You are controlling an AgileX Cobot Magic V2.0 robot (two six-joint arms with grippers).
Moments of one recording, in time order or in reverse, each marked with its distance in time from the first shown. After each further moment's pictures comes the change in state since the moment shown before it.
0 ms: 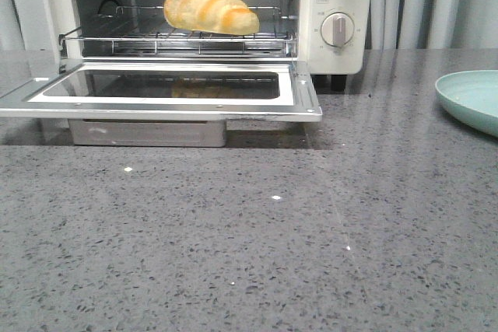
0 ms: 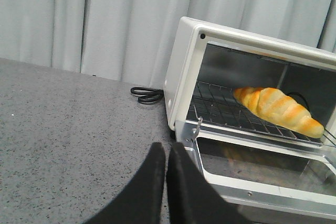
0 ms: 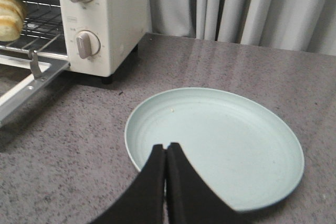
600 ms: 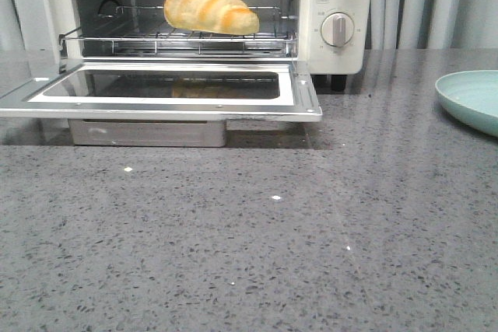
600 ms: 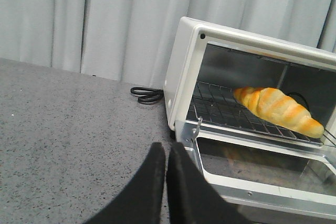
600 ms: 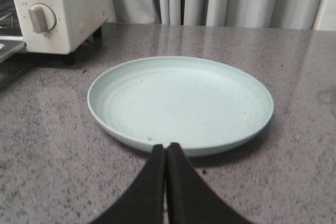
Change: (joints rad) left arm 0.000 0.000 0.000 0.000 0.000 0.000; right arm -0.109 -0.221 0.227 0.013 -0.038 0.031
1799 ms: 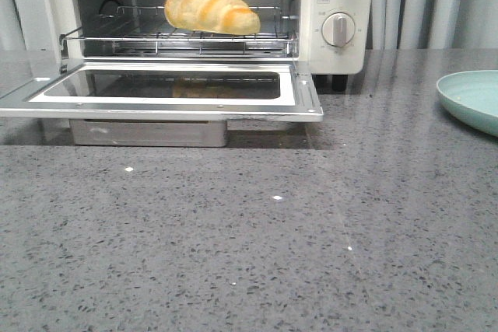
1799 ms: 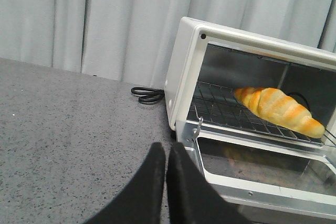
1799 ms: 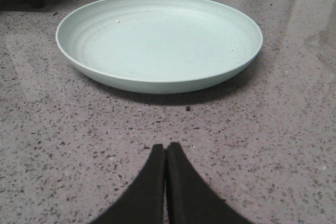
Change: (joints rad) left arm 0.000 0.000 0.000 0.000 0.000 0.000; right arm -0.044 -0.027 0.023 0.002 0.152 0.004
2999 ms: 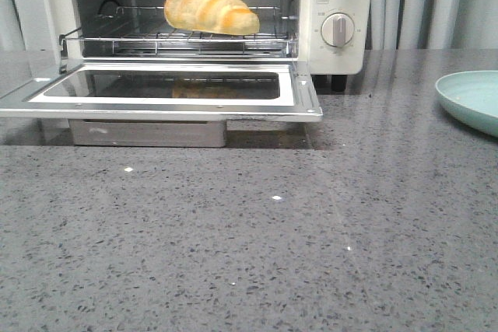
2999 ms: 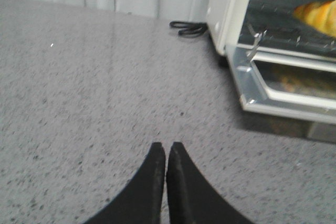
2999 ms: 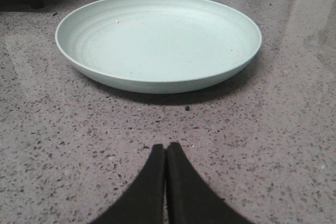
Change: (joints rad) left arm -0.008 0.000 0.201 0.359 -0.028 -0.237; right arm 0.000 0.000 0.000 0.000 0.000 0.002
